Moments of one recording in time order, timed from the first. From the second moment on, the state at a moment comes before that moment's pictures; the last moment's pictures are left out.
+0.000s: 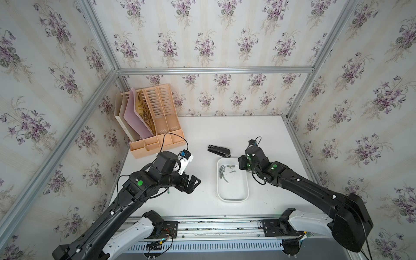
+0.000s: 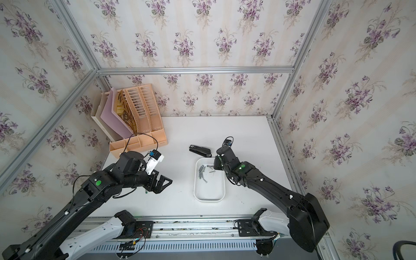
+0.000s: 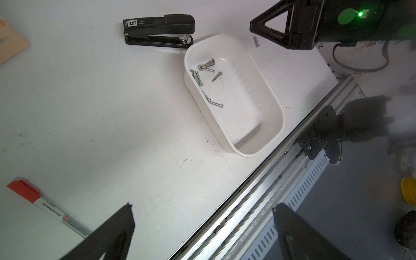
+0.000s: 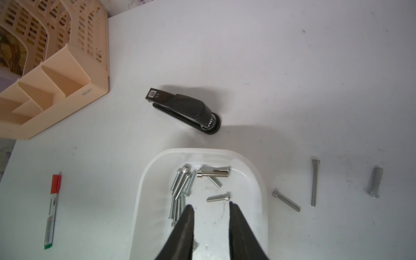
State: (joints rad) left arm -0.61 0.85 1.00 -1.00 0.25 -0.21; right arm 0.73 1.24 0.81 -0.36 0.24 0.64
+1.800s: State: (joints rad) left arm -0.61 0.85 1.00 -1.00 0.23 -0.22; right arm 0.75 1.71 0.94 -0.44 0.22 0.75
